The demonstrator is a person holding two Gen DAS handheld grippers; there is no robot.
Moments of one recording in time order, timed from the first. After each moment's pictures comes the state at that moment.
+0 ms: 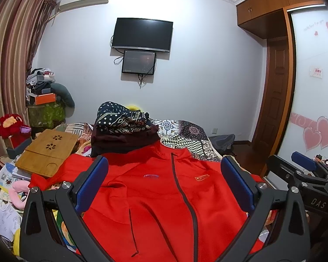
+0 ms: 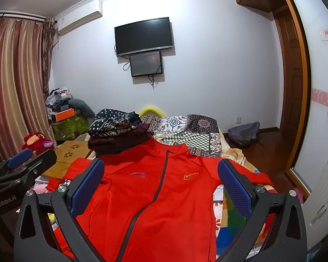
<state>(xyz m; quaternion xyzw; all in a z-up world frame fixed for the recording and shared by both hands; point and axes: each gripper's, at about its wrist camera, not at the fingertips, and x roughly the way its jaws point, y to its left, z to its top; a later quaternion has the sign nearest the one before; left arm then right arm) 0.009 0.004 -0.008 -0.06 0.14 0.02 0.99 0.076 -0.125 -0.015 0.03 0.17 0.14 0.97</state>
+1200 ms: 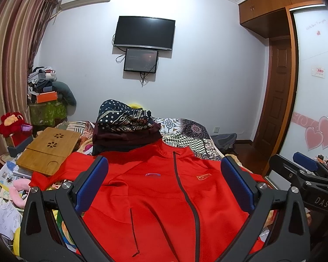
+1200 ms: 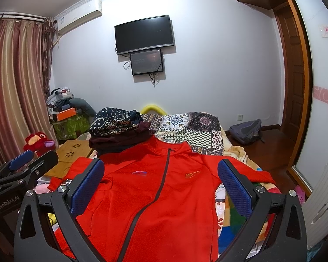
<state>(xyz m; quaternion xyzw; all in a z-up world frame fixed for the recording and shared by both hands) 0.016 0.004 -0.012 -0.06 0.15 0.03 0.99 0.079 -0.125 -0.014 0.03 0.18 0.15 0.97</state>
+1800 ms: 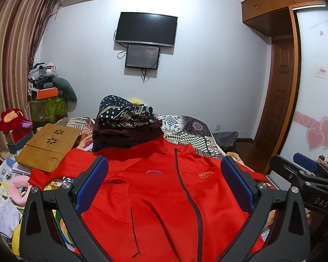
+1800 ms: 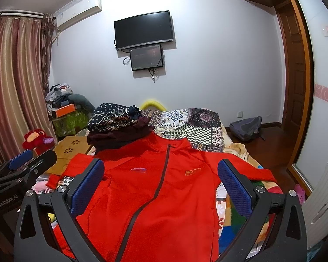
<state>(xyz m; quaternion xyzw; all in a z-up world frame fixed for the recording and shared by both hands) 0.028 0.009 -0.017 -0.07 0.16 0.03 0.98 0.091 -0.122 -0.020 0.03 0.19 0.15 0.97</state>
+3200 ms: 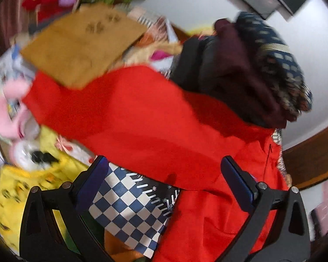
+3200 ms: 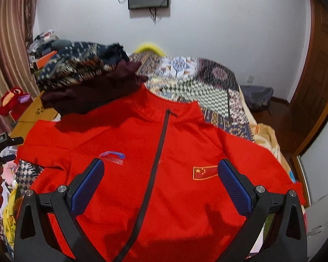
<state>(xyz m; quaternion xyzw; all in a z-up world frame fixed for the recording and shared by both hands) 0.237 0.311 -0.202 -0.36 0.41 0.15 0.82 0.281 -0.076 -0.101 -0.05 0.39 0.15 0.91</state>
